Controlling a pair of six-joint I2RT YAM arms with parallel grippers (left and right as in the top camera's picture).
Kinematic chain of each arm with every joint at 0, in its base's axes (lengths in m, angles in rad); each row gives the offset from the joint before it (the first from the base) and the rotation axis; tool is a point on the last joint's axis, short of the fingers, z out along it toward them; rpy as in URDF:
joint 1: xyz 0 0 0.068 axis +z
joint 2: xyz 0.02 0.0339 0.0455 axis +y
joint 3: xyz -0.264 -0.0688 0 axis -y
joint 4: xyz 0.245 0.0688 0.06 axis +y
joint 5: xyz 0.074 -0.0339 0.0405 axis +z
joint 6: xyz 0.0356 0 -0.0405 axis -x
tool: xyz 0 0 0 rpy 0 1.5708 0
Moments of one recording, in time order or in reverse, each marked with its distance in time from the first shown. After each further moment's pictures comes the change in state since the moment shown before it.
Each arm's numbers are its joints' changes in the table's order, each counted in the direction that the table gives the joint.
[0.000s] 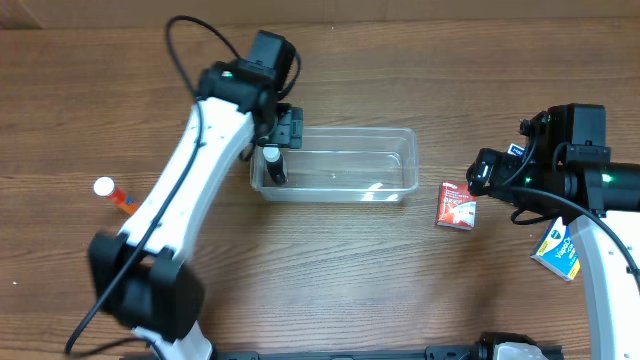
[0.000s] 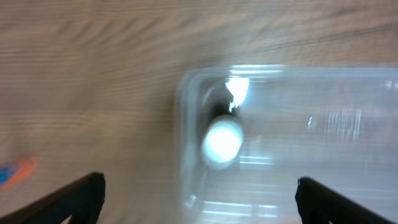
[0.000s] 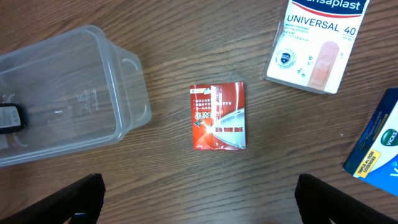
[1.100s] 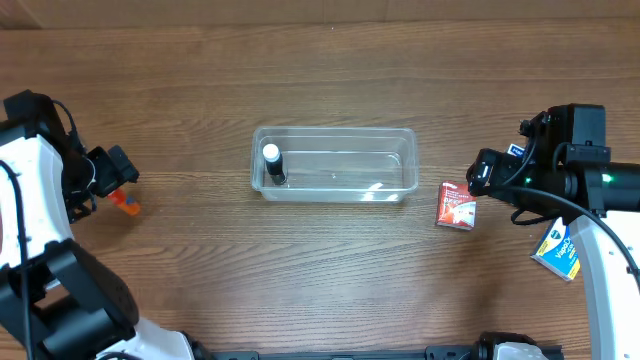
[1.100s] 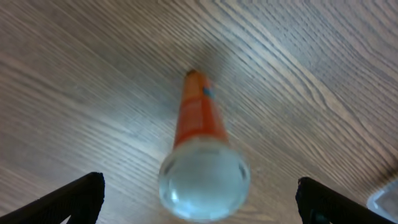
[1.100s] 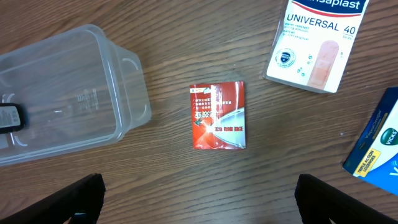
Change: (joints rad) left arm 0.836 -0.043 -0.275 -0.032 -0.177 -0.117; right arm 0.000 0.000 0.002 0.004 0.000 0.000
